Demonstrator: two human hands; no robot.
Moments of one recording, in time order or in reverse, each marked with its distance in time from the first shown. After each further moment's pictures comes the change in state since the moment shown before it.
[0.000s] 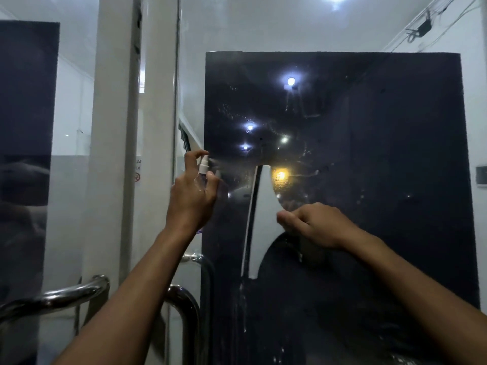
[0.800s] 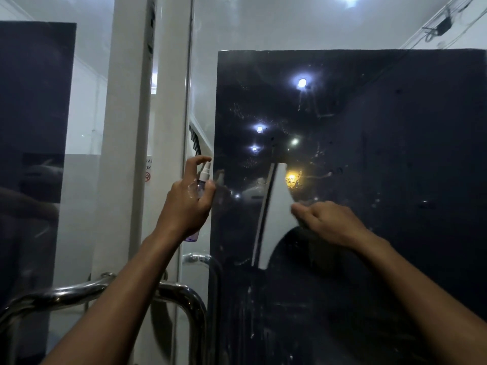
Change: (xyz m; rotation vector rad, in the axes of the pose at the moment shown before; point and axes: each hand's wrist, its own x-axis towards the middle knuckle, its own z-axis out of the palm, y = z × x) left_hand -0.003 -0.026 -0.022 0.017 -0.164 -0.022; right_hand 0.020 0.014 0.014 -0.020 0.084 0.114
